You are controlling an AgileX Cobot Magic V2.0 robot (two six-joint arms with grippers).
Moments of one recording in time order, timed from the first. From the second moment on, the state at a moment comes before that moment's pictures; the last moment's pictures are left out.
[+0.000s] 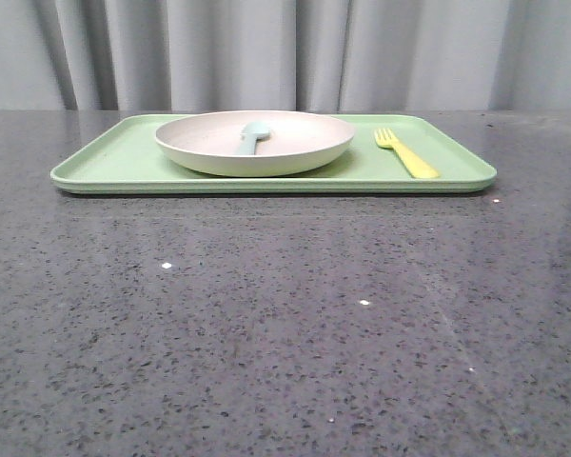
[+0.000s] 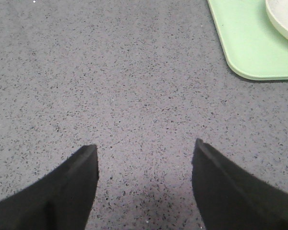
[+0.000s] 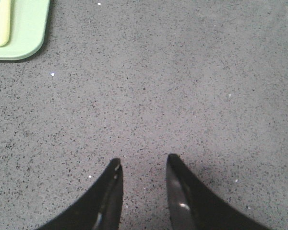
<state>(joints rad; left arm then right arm) 0.07 0.58 -0.62 -0.12 0.73 0.09 0.19 0.58 -0.74 -0.24 0.95 0.28</state>
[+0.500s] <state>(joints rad) 0.07 0.58 -0.62 -0.12 0.73 0.09 0.19 0.58 -0.74 -0.24 0.95 0.28</state>
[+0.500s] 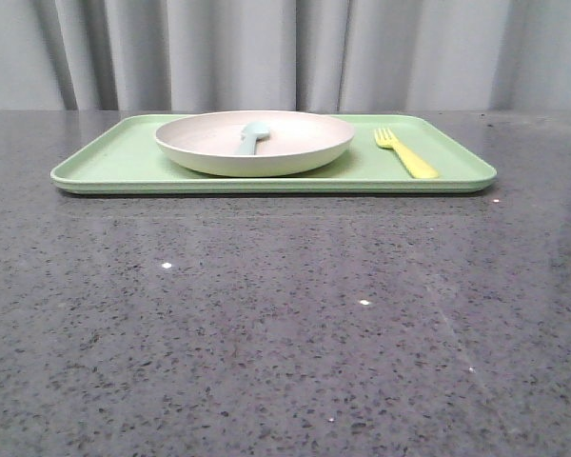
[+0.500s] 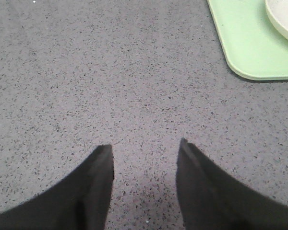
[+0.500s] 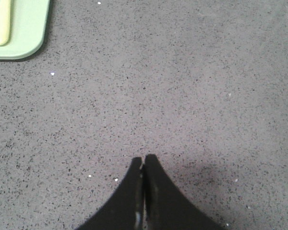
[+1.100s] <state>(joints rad) 0.07 0.58 -0.62 -0.12 0.73 0.09 0.19 0.58 -0.74 -0.24 0.95 0.28</state>
